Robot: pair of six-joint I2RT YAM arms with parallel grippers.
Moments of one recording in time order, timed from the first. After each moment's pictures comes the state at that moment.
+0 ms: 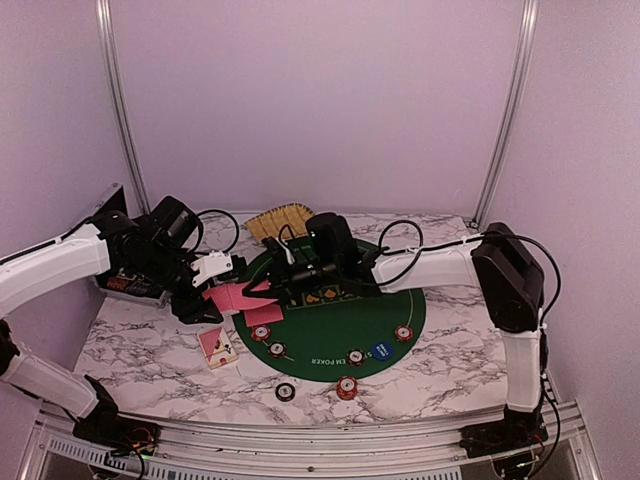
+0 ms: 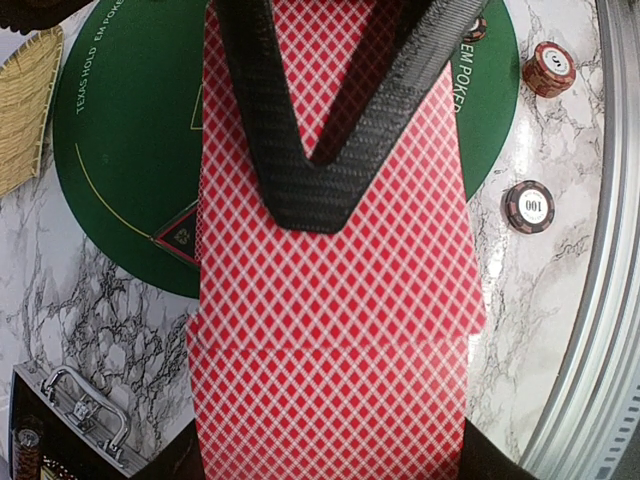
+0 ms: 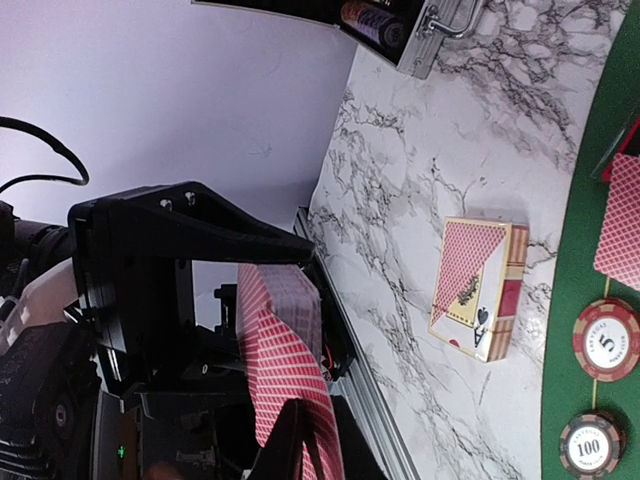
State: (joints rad) left arm -0.63 1.33 1.11 -0.89 0.20 0.59; right arm 0.90 2.09 1.48 0.25 -0.78 1.07
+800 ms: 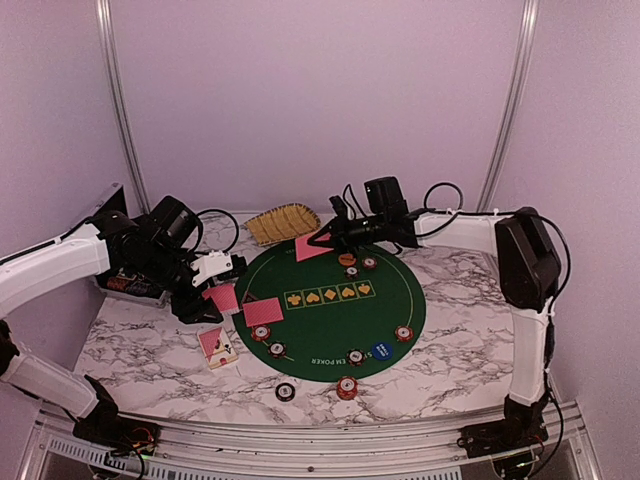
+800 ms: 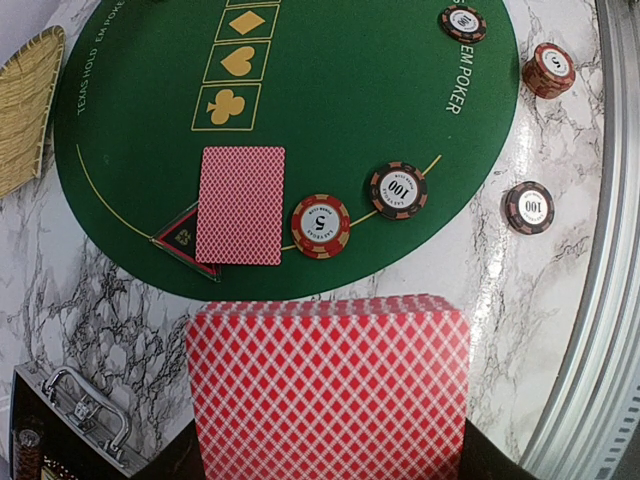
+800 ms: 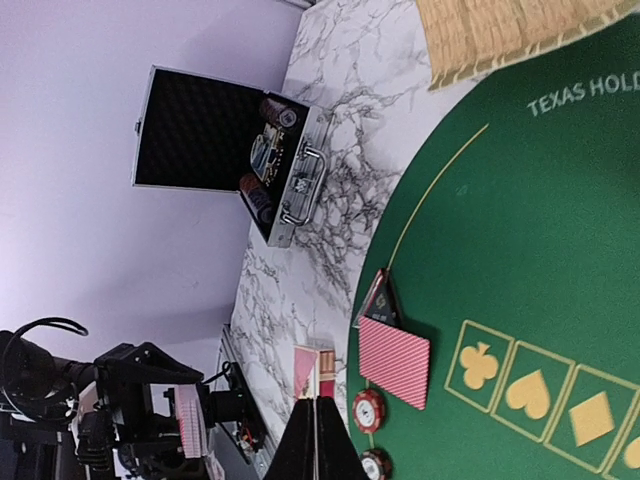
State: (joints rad) left arm -0.63 1.33 1.11 -0.89 0.20 0.59; right arm 0.57 2.08 1.57 -0.02 -0.78 0.86
